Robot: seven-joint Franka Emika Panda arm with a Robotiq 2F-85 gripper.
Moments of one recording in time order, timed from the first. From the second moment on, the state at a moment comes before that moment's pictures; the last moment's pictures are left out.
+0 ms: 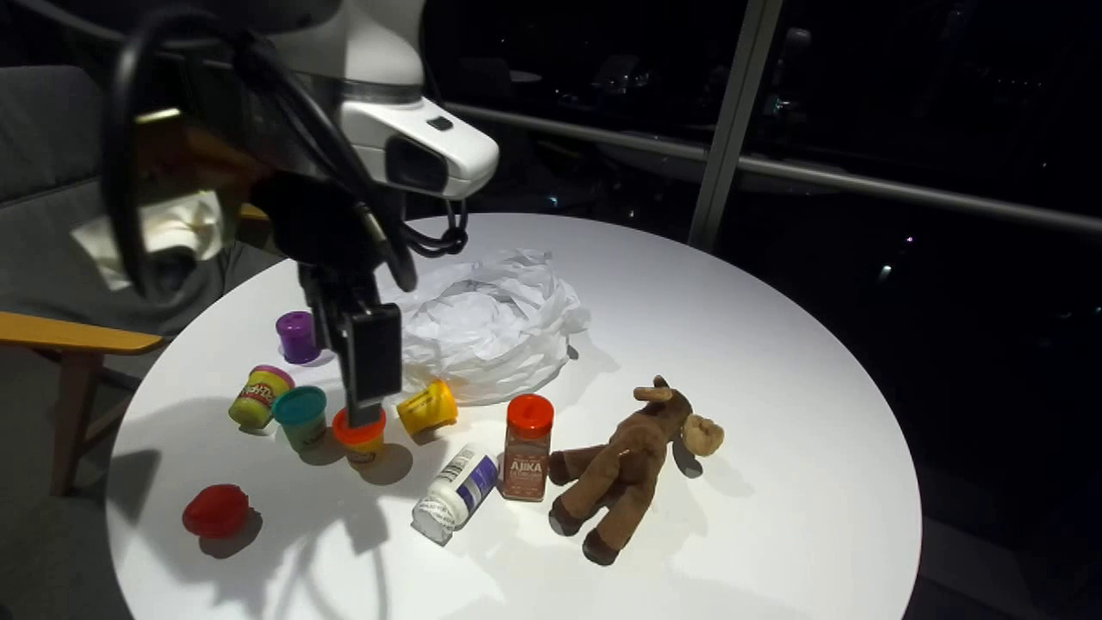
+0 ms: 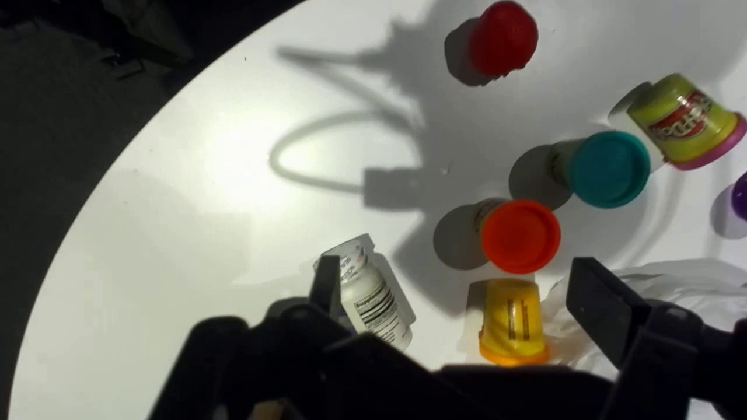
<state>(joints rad) 0.00 0.04 0.06 -2.60 0.15 2.58 0.37</state>
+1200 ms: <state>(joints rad) 0.06 0.40 -0.16 -2.33 -0.02 2.77 0.71</state>
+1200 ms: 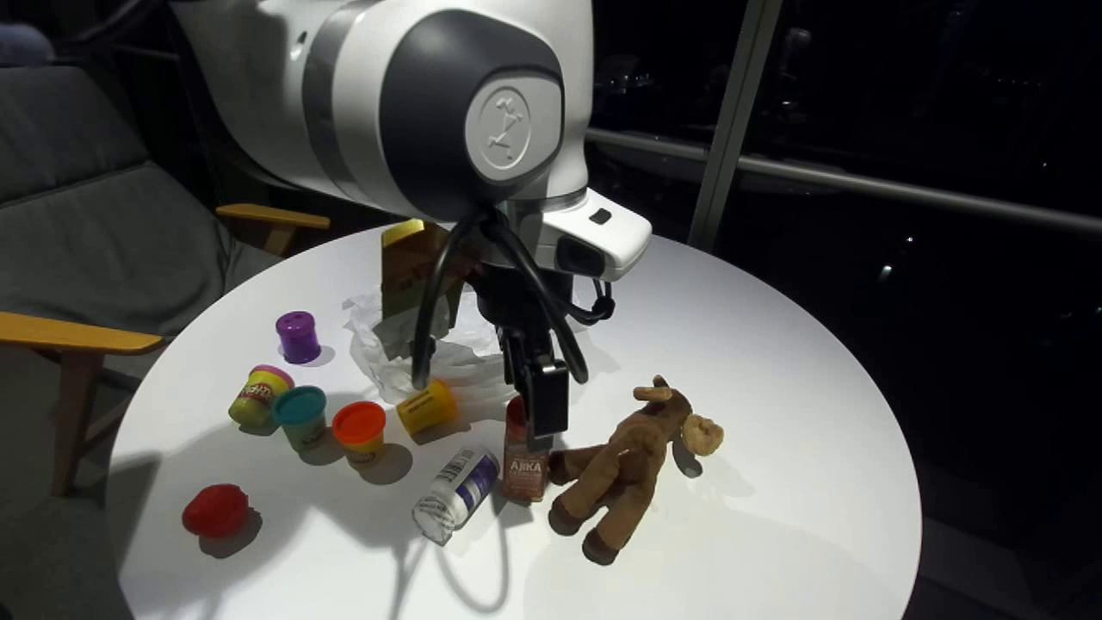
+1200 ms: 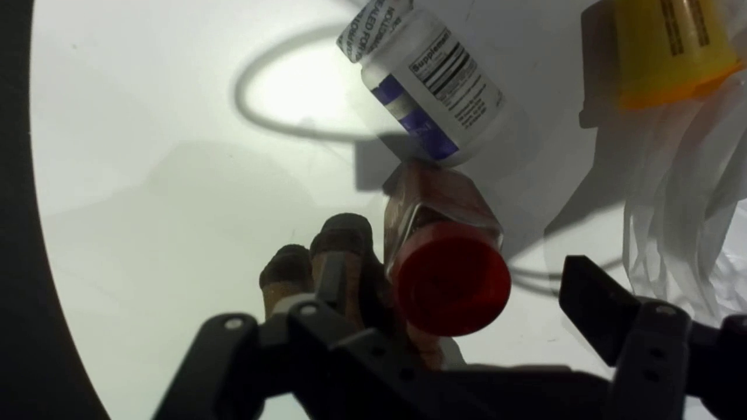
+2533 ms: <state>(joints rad) 0.17 0.15 -0.18 -2.21 -0.15 2.63 0.80</state>
